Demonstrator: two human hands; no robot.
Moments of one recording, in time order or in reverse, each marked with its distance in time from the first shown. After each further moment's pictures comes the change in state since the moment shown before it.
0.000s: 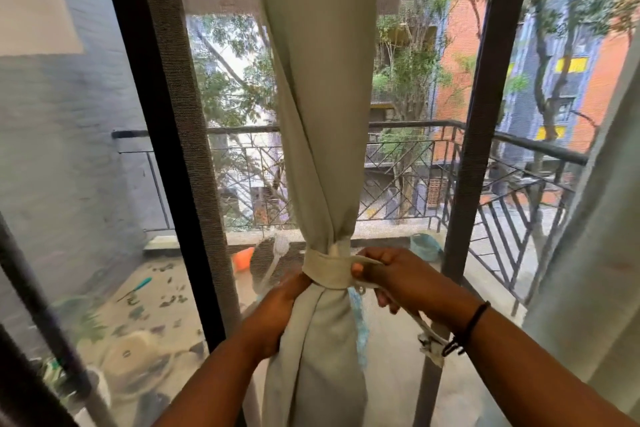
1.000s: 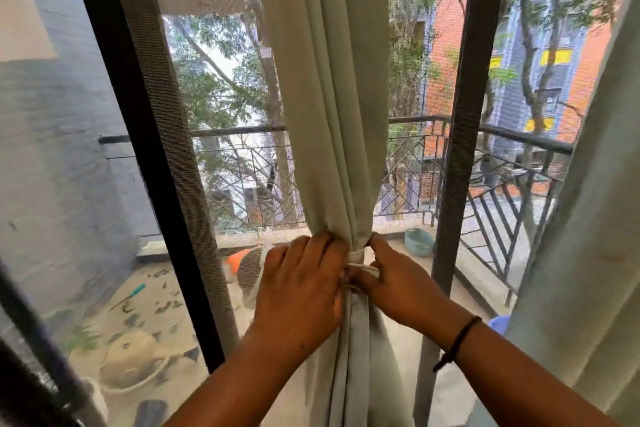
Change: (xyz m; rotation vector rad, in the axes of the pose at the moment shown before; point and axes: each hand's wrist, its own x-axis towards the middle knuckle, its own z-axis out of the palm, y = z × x) left_hand -0.025 0.033 0.050 1.626 0.408 0.934; right_hand -0.001 0.021 0.006 -0.397 0.265 -0.144
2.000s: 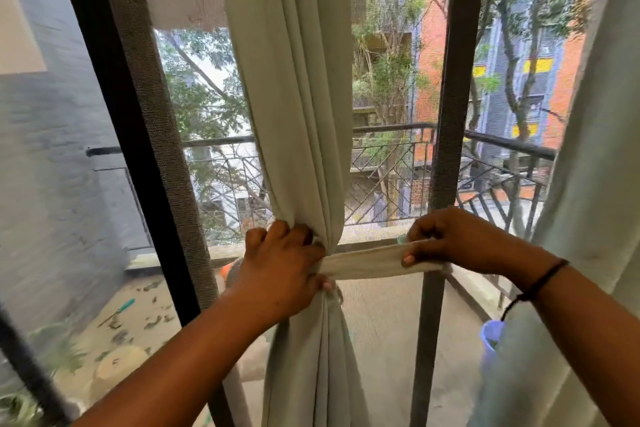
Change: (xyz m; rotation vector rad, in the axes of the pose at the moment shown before) left_hand 0.032 -0.036 -0.004 0.103 -0.269 0.109; right_hand 0.004 0.010 -0.112 -0.169 -0.187 0.027
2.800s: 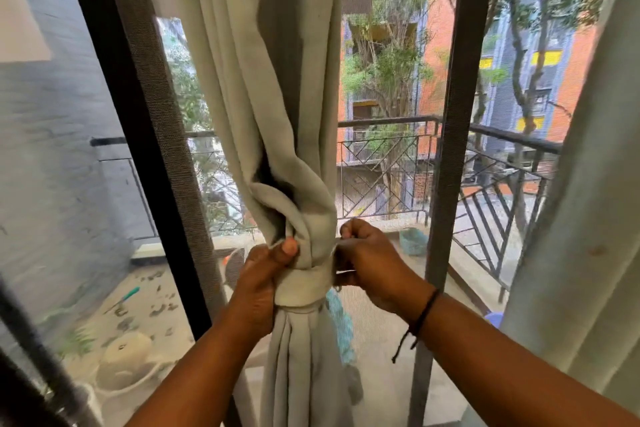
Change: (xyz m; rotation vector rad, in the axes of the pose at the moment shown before) left_hand -0.027 0.019 -0.001 -2.115 0.245 -0.370; right_hand 0.033 -0.069 0.103 1.028 0.106 0.193
